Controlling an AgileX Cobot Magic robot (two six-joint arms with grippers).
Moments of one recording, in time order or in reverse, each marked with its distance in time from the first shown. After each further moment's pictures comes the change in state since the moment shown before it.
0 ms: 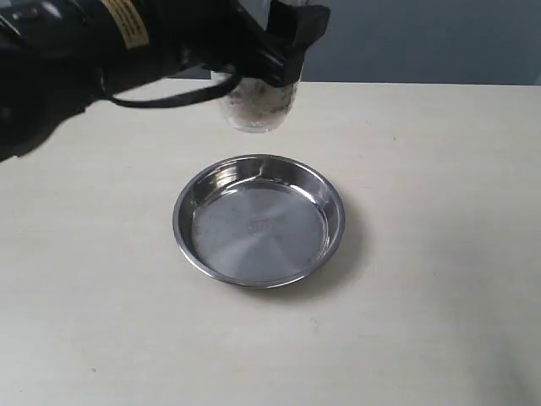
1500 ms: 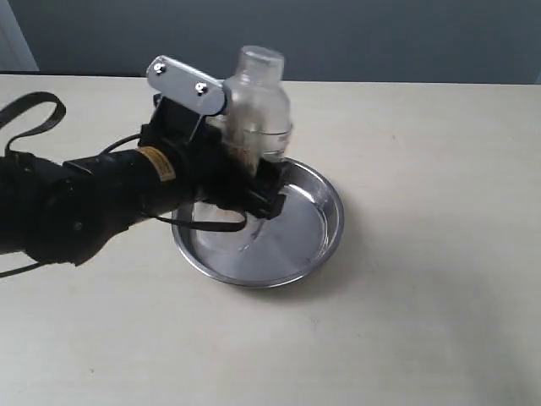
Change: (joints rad) left arm -0.059 0.087 0.207 -0.329 -0.088 0.224; right arm 0.000 0.000 0.000 0.000 0.000 0.000
